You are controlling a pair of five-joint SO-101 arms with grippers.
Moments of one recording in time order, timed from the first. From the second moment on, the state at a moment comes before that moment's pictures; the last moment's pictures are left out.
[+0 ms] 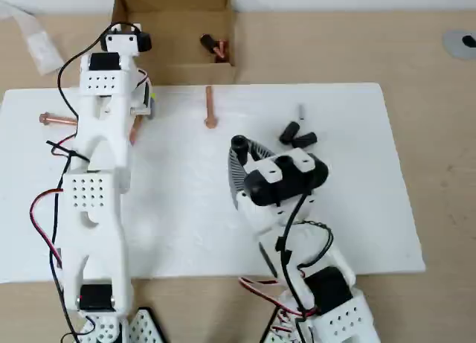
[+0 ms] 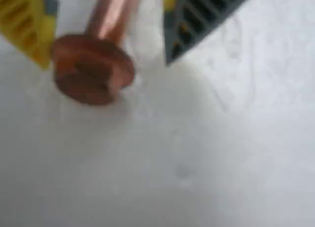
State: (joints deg) left arm -5.1 59.2 -60.4 87.3 -14.0; right arm -30.3 -101.8 88.8 28.1 -11.9
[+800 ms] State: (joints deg) left arm -4.9 63.3 -66.4 93.6 -16.3; right arm -30.3 -101.8 88.8 28.1 -11.9
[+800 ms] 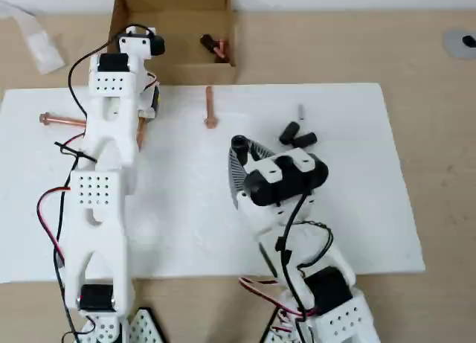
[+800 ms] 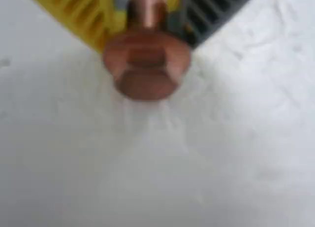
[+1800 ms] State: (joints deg) left arm 14.9 -4.6 -44.1 100.4 2.1; right arm -37.8 -101.8 88.8 28.1 -11.9
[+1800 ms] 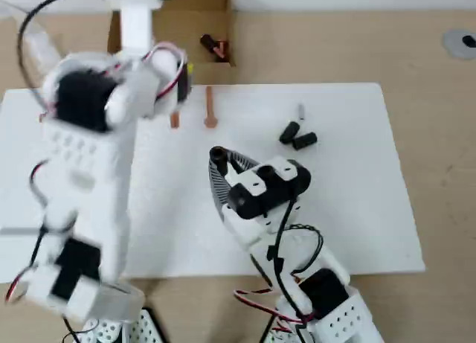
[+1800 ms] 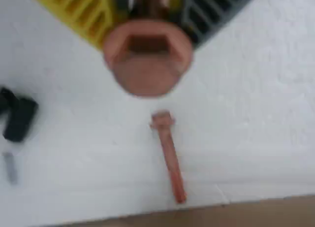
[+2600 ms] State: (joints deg) left arm 23.5 -69.6 34.9 51.4 13.8; right arm -43.1 -101.8 88.8 28.1 -11.9
